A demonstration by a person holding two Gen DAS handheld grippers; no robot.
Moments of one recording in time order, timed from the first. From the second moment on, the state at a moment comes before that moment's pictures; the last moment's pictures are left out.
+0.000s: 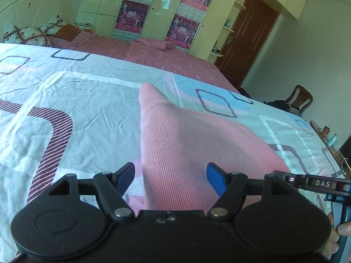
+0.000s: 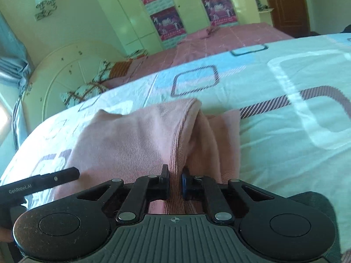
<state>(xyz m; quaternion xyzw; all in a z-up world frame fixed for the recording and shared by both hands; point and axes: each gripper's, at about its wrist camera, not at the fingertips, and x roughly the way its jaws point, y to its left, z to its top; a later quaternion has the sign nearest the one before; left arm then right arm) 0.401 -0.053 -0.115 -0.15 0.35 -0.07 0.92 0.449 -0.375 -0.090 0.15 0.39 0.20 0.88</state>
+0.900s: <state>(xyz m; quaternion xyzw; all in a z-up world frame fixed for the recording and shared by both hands) 0.389 -0.065 -0.131 -0.14 0.40 -0.09 0.90 0.362 -0.413 -0.091 0.16 0.42 0.13 0.88</state>
